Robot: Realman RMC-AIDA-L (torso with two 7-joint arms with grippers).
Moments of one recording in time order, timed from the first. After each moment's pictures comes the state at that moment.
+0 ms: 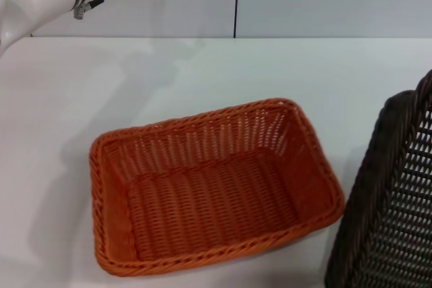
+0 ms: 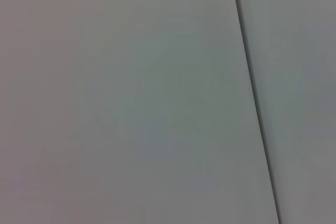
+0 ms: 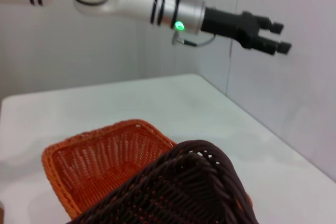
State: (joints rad) left arm -0.78 -2.06 1.34 0.86 1.78 0.31 -1.75; right arm 0.59 1.80 -0.27 -1.07 -2.21 -2.18 1.46
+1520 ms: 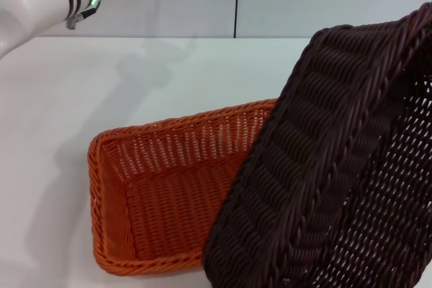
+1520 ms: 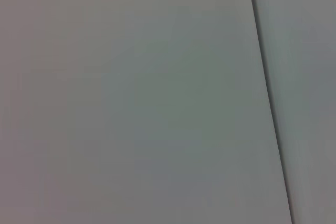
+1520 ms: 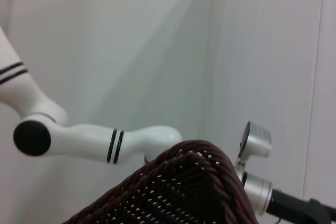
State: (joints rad) left arm -0.76 -2.06 1.33 0.84 1.79 0.31 -1.73; right arm 0.55 1.85 -0.47 -0.71 -1.72 -2.13 1.25
